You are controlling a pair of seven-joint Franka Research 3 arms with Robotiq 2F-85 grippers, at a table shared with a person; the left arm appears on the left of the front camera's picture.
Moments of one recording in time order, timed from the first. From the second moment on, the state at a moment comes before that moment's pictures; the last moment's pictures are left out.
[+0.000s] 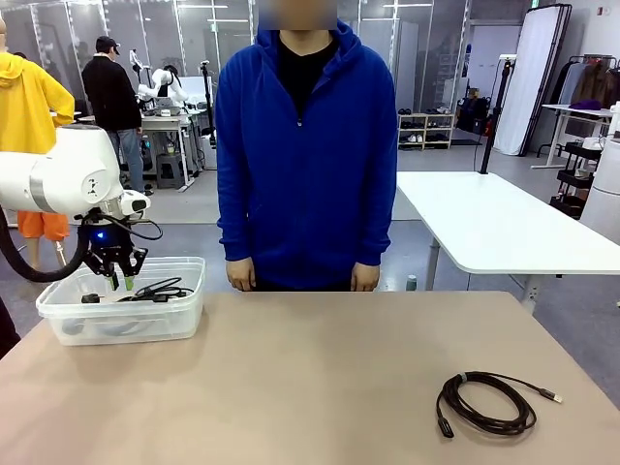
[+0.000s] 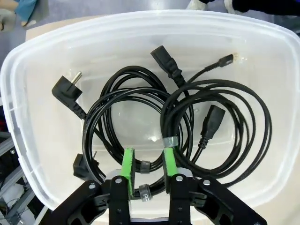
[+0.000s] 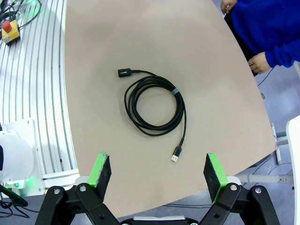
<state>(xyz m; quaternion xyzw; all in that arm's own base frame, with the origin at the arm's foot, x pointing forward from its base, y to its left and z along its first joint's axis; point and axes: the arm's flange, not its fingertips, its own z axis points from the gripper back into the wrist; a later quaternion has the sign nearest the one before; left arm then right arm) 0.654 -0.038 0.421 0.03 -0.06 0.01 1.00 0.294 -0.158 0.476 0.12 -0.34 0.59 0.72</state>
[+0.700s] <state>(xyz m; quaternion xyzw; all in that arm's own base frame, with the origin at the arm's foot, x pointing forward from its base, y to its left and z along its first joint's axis) 0.643 -0.044 0.434 0.03 -0.09 0.01 1.00 0.294 -0.158 0.476 0.12 -0.34 0.59 0.72</state>
